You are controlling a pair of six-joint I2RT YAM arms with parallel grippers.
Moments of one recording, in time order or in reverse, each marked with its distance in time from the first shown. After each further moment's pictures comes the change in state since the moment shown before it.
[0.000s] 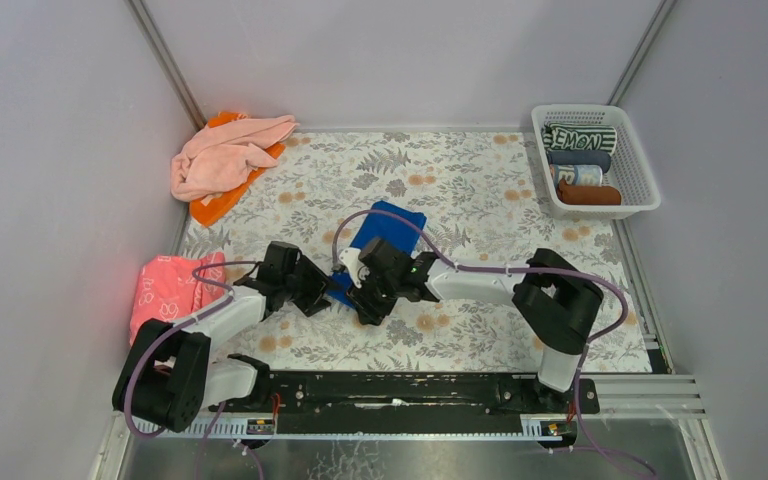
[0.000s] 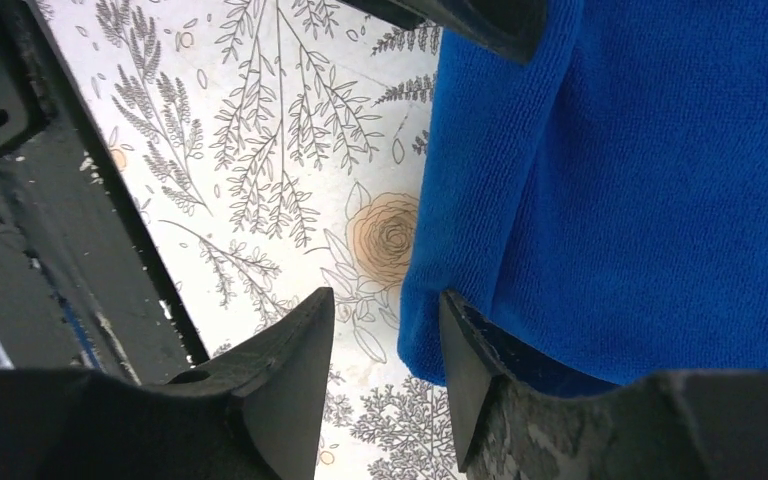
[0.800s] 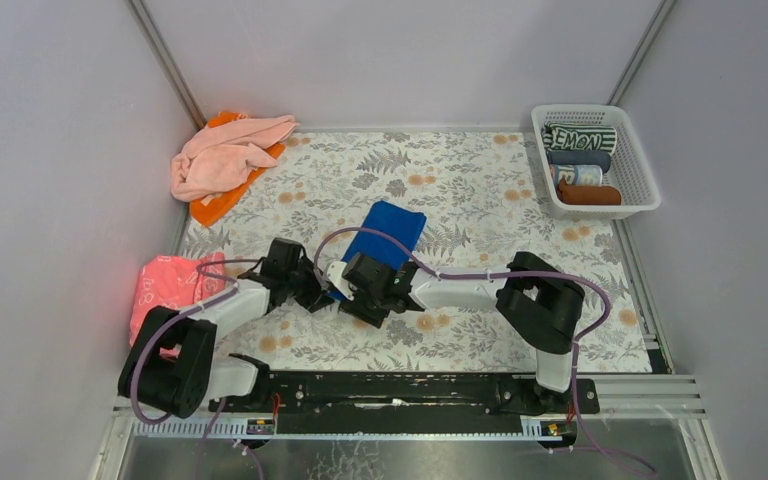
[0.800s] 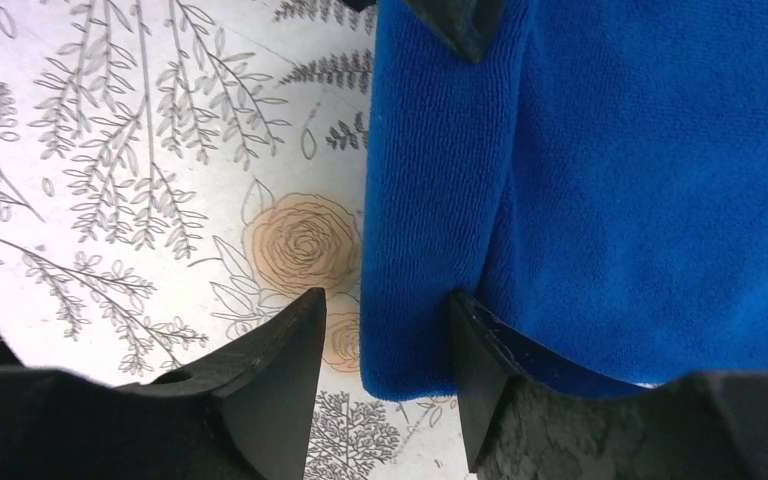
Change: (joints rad) left arm 0.000 0.057 0.025 0.003 0.004 -0.011; right arm 0.089 0.085 0.074 -0.079 0.305 -0.183
